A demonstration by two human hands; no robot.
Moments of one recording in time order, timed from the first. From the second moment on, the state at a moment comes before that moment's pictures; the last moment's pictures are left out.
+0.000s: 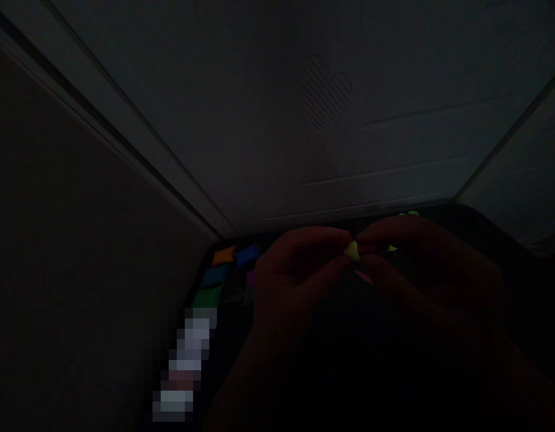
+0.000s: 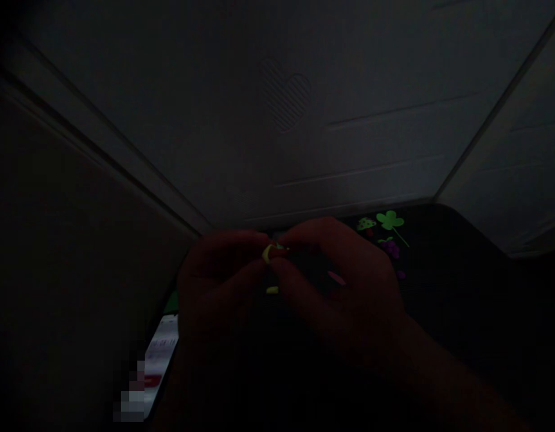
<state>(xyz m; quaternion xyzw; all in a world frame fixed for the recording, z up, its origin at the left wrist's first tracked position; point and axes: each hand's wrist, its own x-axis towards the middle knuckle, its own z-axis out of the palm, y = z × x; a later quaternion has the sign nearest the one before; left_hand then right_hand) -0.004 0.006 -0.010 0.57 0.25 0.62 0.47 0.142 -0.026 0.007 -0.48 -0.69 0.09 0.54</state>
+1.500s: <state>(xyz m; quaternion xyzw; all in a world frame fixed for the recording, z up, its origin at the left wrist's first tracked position) -0.006 0.002 0.000 0.59 0.32 0.62 0.40 0.151 -0.022 0.010 -0.48 -0.71 0.09 0.50</state>
